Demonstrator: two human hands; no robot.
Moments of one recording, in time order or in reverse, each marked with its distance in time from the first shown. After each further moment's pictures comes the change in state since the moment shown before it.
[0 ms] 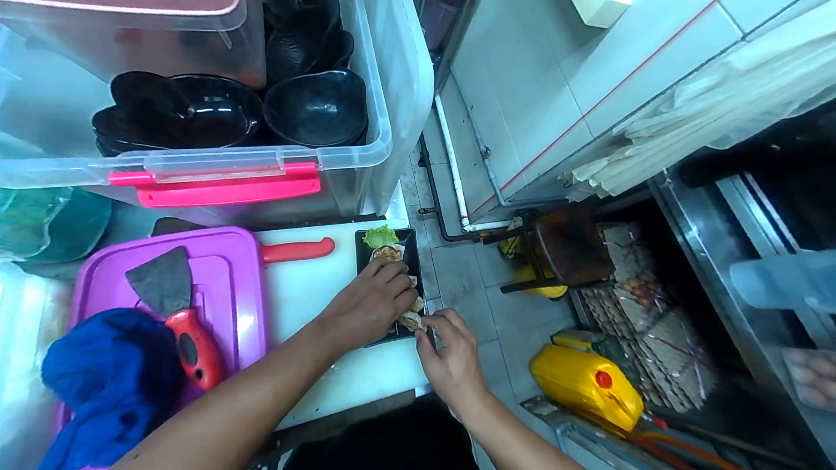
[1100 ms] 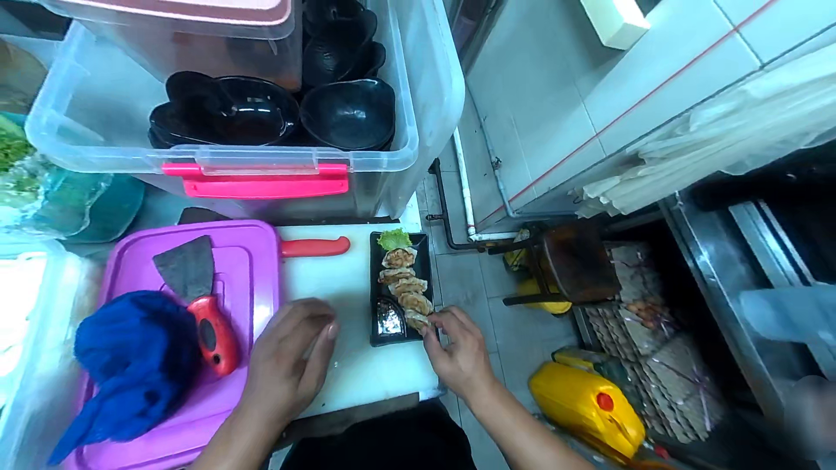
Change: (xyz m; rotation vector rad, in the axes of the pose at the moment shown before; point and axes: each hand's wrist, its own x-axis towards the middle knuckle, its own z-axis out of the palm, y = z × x) left_hand -0.115 0.035 -0.035 -0.308 0.603 -0.576; right_hand 0.021 0.009 -0.005 -0.017 -0.084 -0.146
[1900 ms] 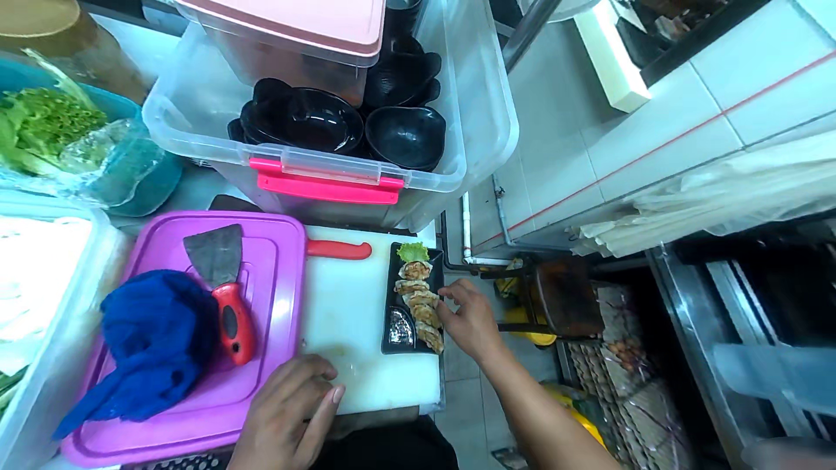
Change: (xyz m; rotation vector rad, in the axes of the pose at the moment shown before) left_hand -0.075 0.010 -0.010 -0.055 -0.023 -0.079; right_hand 0.086 -0.013 -0.024 -0.117 -0.298 0.174
